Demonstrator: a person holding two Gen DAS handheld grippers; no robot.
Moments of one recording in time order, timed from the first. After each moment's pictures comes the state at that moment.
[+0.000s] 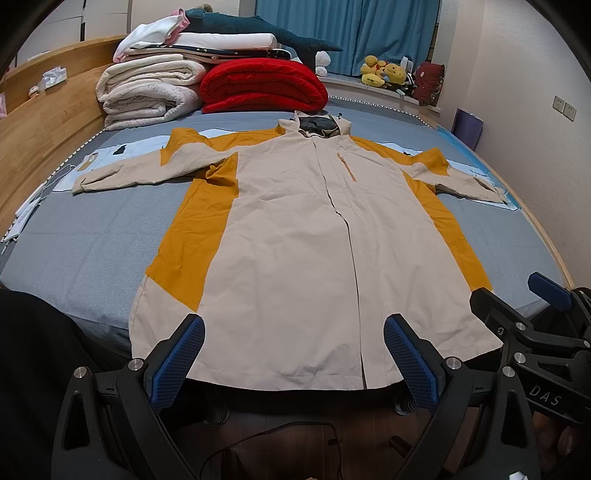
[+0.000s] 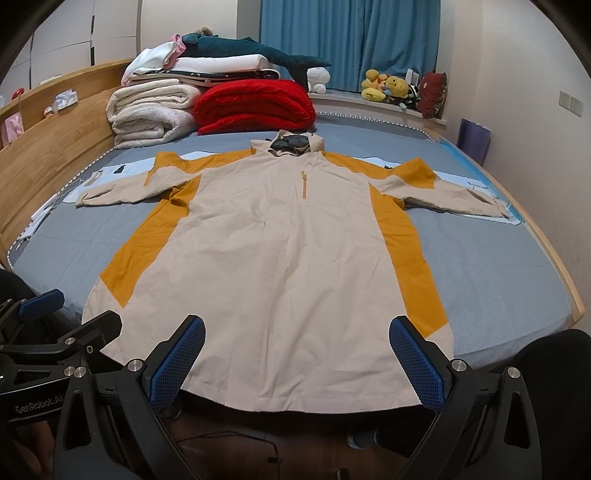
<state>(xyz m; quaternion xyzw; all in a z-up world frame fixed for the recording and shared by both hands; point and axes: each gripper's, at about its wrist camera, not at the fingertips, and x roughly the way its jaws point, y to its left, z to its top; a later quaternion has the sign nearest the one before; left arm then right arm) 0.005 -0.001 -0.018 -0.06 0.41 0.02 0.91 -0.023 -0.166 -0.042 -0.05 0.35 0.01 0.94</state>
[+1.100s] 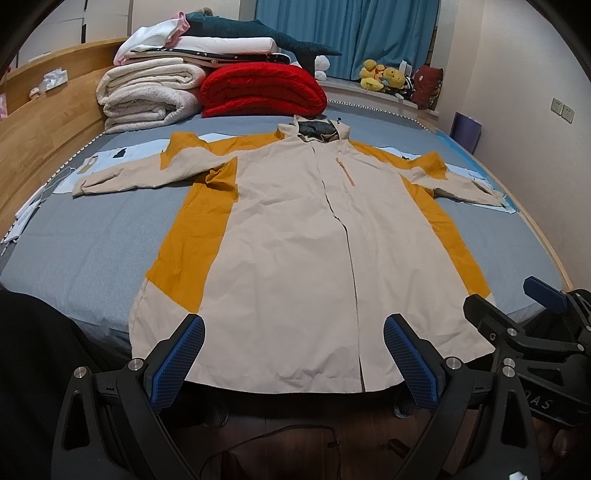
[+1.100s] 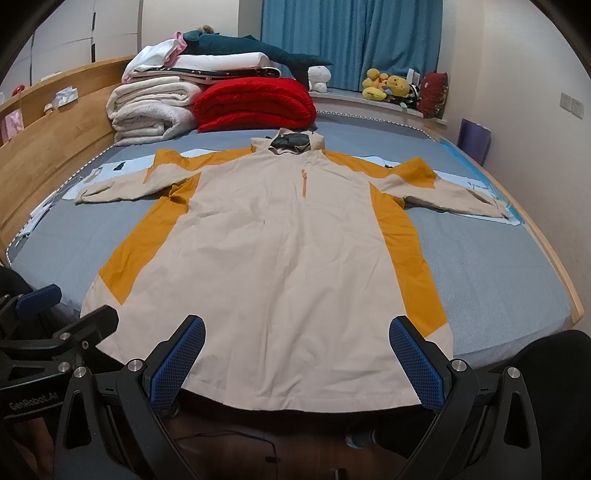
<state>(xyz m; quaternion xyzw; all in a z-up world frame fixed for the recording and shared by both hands) 0.001 -0.004 -0.017 -0.06 0.40 0.02 0.91 -0.024 -0.165 -0.042 -0.05 0.35 0.01 0.94</state>
